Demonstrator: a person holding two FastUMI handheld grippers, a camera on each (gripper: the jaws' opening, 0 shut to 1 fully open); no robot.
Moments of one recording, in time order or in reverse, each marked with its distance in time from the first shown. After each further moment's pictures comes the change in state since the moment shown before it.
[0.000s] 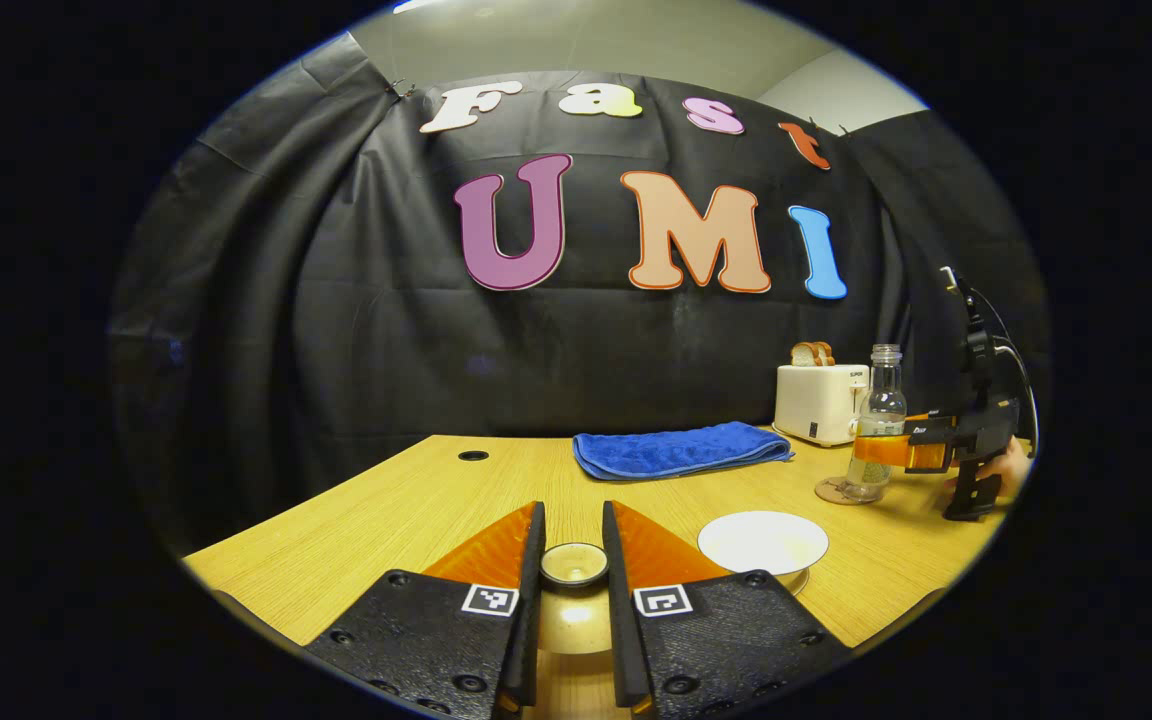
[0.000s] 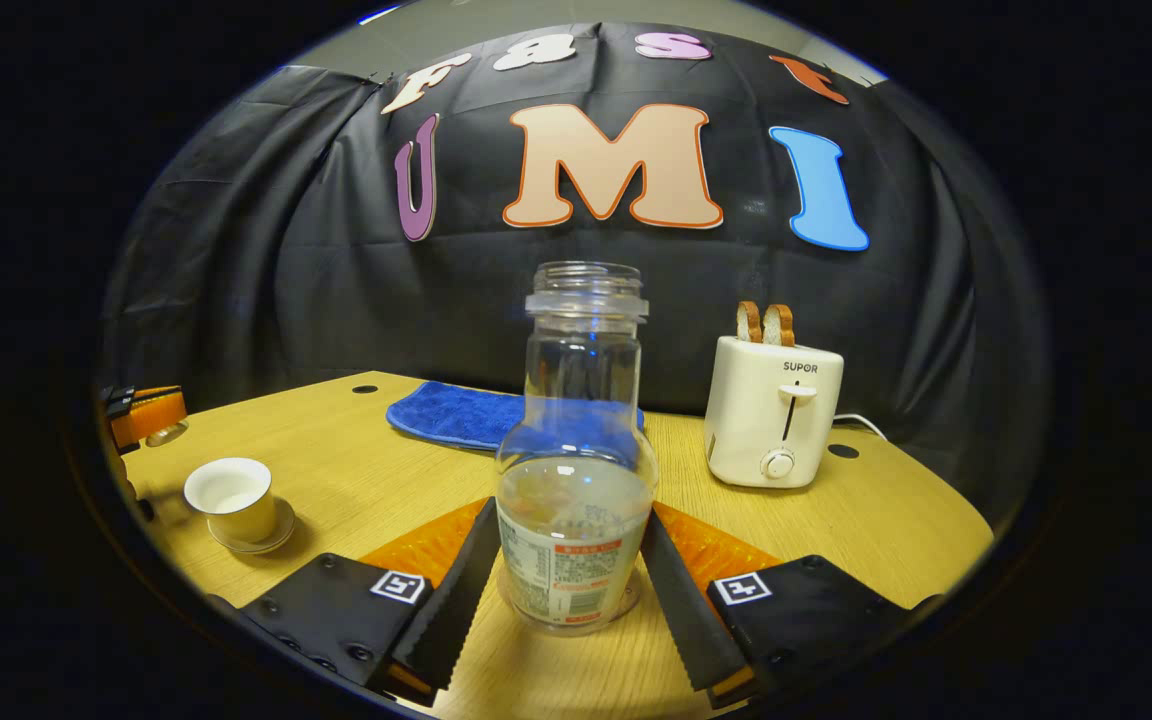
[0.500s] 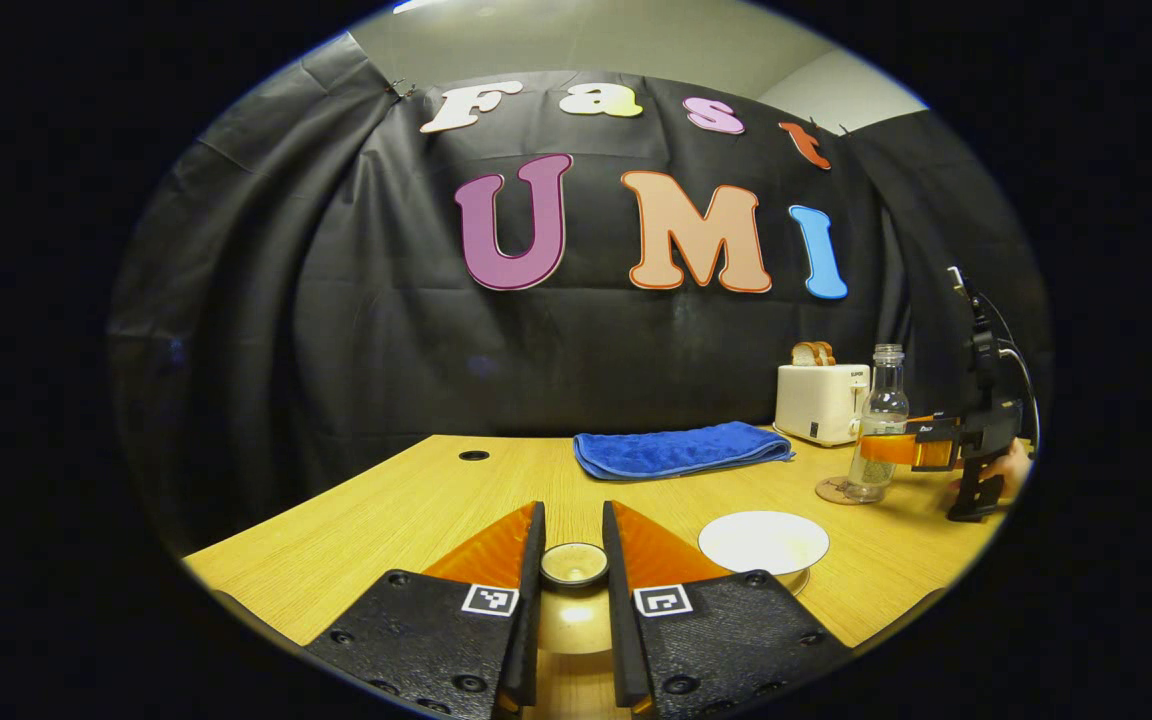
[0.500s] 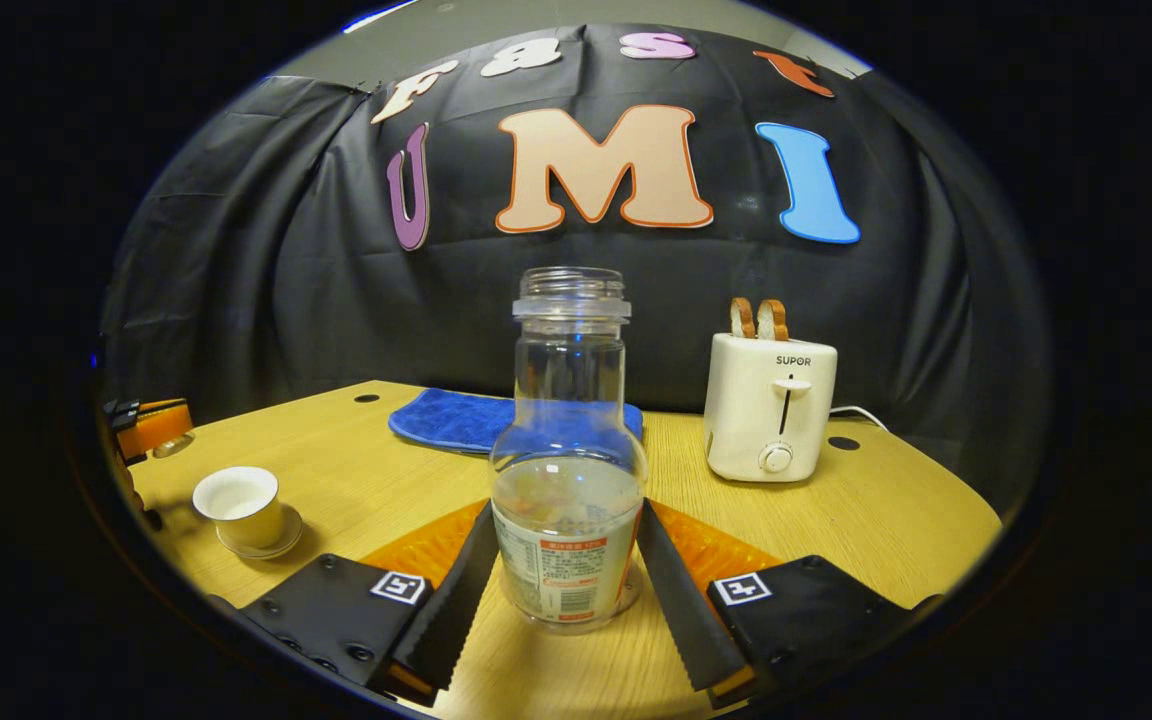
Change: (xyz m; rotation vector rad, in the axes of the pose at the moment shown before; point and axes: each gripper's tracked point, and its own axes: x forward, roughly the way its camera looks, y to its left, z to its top) left arm 0.000 0.000 -0.001 0.001 0.000 0.002; right arm 0.000 -0.002 0.002 0.022 -0.014 0.007
